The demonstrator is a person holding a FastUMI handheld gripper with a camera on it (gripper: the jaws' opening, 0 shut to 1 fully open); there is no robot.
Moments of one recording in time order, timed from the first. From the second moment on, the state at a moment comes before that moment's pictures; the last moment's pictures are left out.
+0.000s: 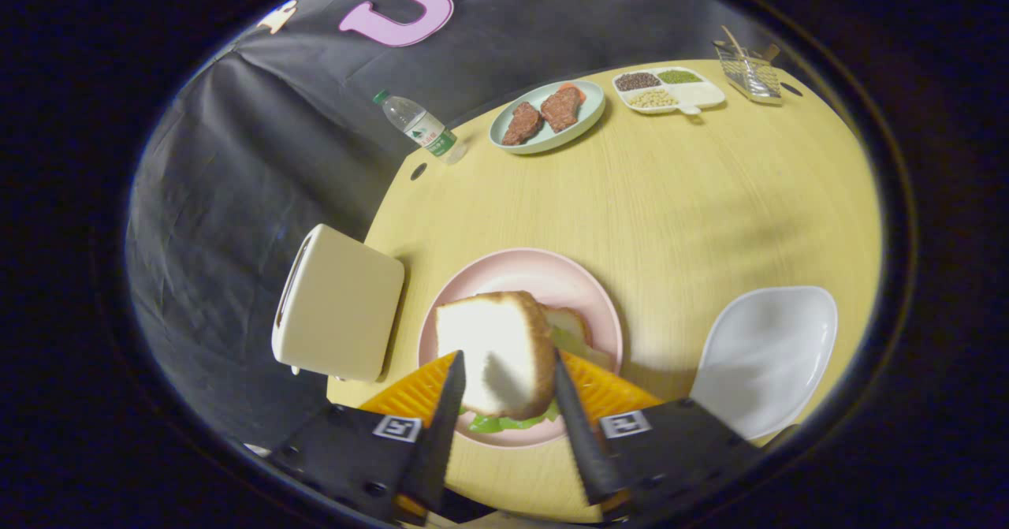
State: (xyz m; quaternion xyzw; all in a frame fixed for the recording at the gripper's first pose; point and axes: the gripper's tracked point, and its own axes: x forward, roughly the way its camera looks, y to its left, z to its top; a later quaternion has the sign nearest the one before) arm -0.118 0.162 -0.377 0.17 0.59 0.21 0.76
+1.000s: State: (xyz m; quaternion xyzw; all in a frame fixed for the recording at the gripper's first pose) arm -0.036 0.001 -0.158 -0.07 0.20 0.12 0.97
